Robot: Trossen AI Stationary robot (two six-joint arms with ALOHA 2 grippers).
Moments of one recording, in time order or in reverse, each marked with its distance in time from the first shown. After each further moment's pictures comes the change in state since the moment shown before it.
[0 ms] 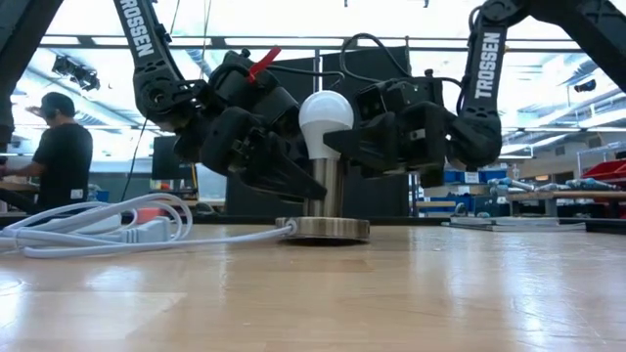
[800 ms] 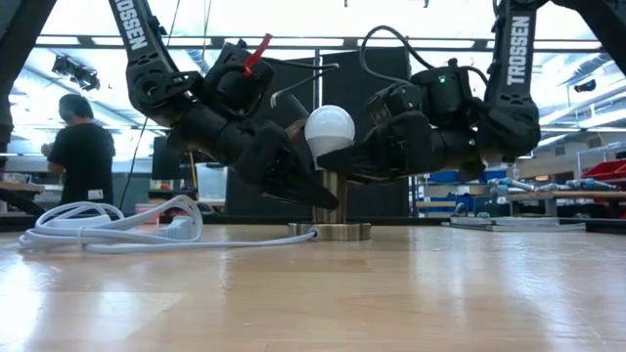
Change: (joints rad) left arm -0.030 -0.002 -0.002 -0.016 -0.386 -0.070; right arm 0.059 -0.107 -0.162 -0.039 0.461 -0.045
